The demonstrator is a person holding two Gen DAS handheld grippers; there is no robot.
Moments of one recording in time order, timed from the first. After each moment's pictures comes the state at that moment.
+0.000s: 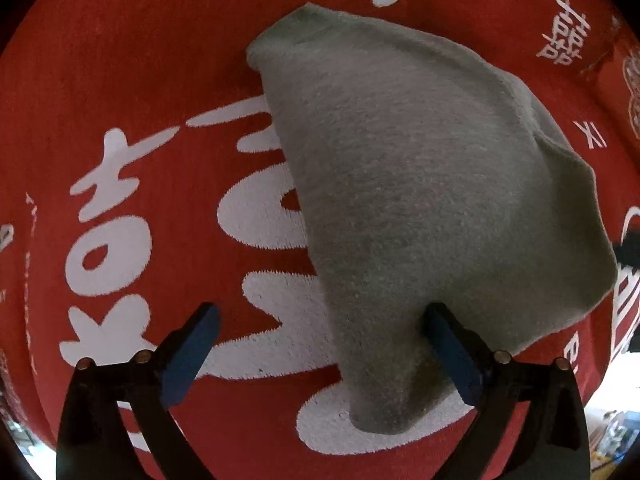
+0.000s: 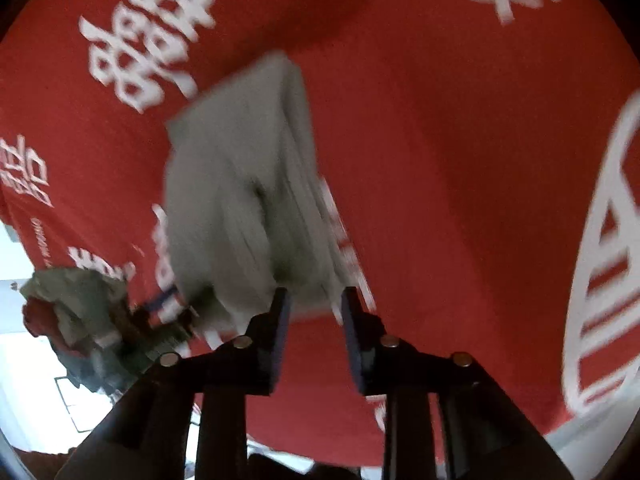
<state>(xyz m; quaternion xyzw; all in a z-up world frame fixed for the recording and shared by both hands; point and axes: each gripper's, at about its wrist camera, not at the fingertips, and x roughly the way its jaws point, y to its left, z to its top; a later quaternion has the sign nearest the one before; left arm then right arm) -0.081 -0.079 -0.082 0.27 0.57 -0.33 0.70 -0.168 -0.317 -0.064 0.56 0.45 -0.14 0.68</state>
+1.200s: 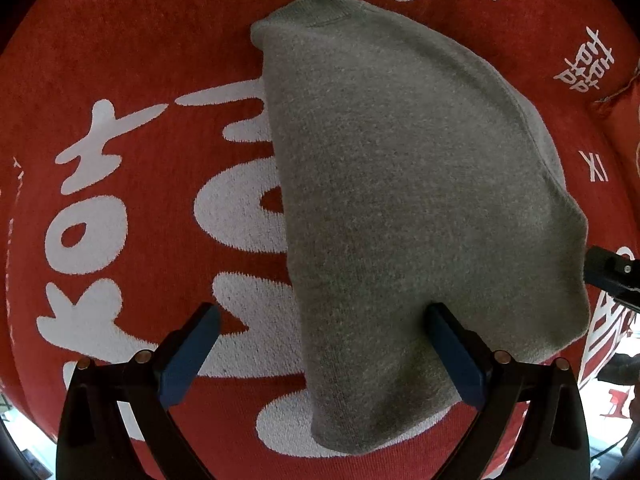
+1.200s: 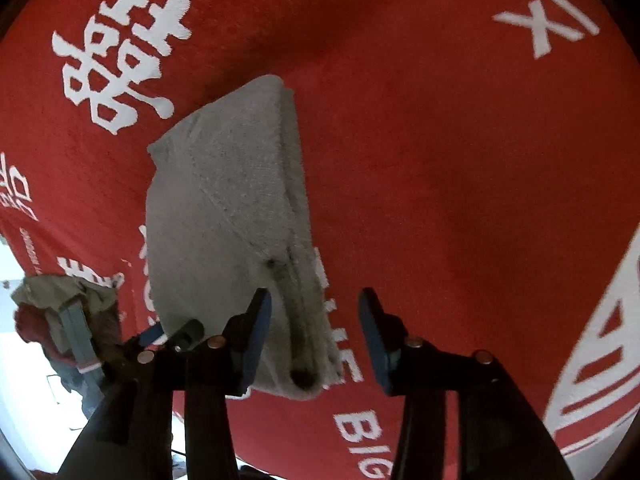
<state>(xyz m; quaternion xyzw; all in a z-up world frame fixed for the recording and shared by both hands) -0.071 -0.097 -0.081 0.23 0.62 -0.31 0.68 -0.152 -0.340 -0.088 0.54 0.49 -0.15 0.67</state>
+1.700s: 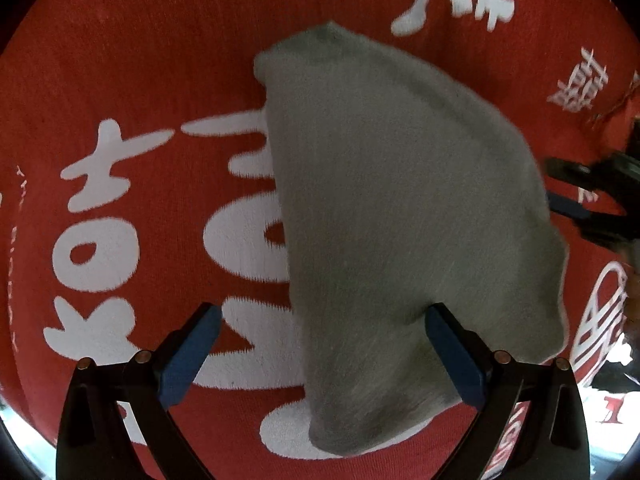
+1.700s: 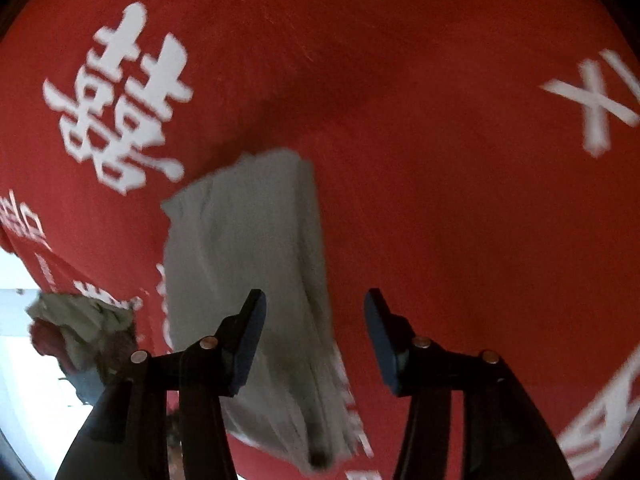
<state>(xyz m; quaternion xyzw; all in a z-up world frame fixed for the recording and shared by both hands) -0.058 -0.110 -0.056 0.21 0.61 -0.32 0.69 -0.104 -0.406 -0.111 0.59 0.43 -0.12 0.67</state>
